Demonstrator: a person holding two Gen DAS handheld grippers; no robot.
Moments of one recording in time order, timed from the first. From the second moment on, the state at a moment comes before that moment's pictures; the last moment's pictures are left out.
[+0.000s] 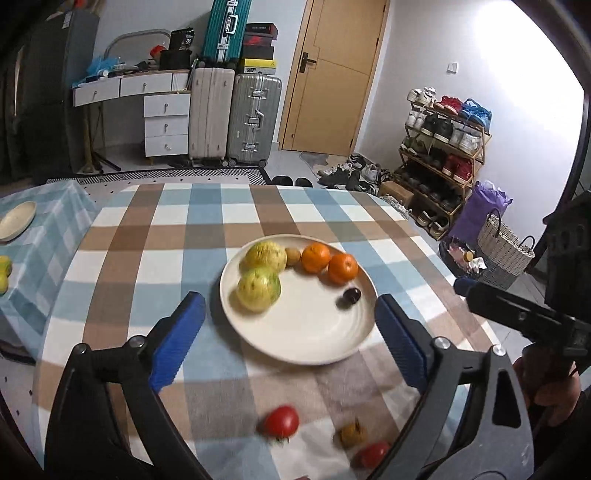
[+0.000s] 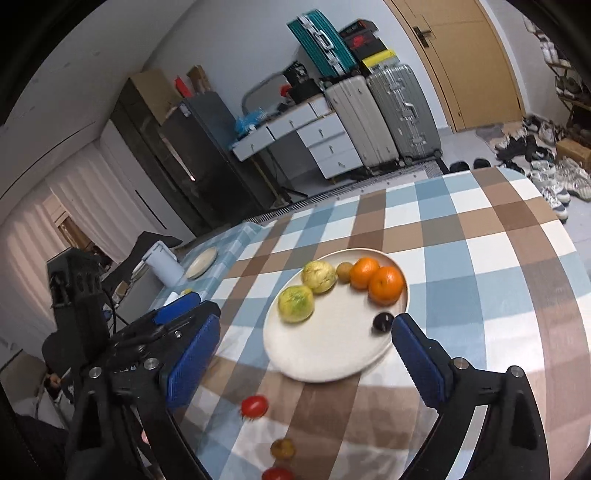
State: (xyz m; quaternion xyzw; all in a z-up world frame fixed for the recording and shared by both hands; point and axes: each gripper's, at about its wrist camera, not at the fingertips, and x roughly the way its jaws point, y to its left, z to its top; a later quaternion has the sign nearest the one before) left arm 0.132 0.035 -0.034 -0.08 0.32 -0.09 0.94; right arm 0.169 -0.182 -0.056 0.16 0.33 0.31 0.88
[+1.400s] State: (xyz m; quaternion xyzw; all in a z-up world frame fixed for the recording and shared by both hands) left arm 0.013 0.020 -0.131 -0.08 0.39 -0.08 0.91; right arm 0.044 -0.156 -0.143 0.06 0.37 0.27 0.89
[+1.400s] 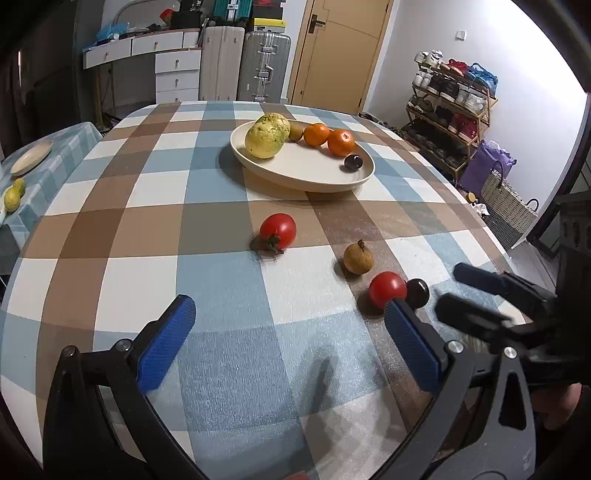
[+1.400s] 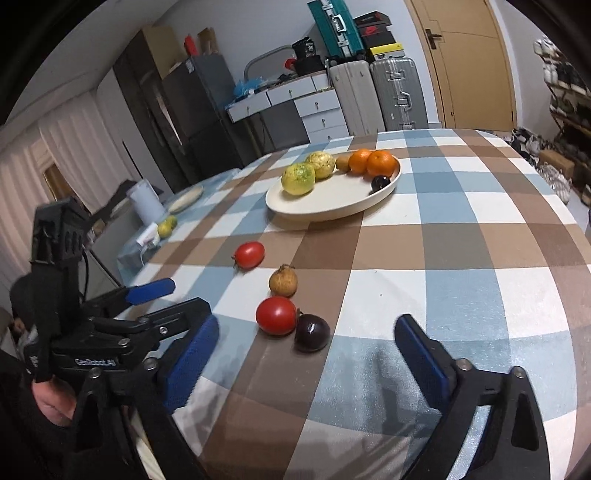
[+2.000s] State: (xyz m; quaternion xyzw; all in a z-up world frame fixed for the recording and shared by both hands) left arm 0.021 0.024 -0.129 -0.07 0.40 -0.08 0.91; right arm 0.060 -0.154 -0.160 0.08 0.40 0.28 0.87
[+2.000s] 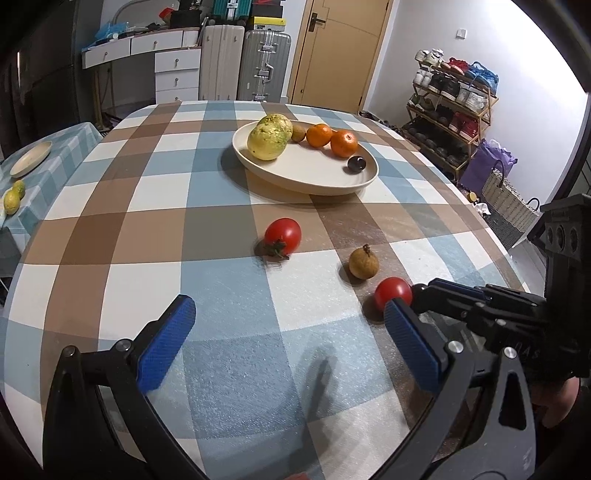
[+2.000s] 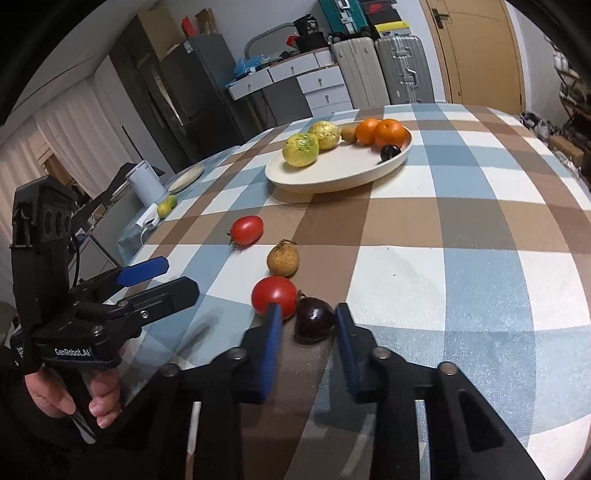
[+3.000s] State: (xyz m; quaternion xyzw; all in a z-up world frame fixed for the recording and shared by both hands) left arm 0.090 -0.037 -0.122 -0.03 0.46 -0.16 0.87; right arm 0.061 -0.215 -0.129 0.16 0.35 0.31 0.87
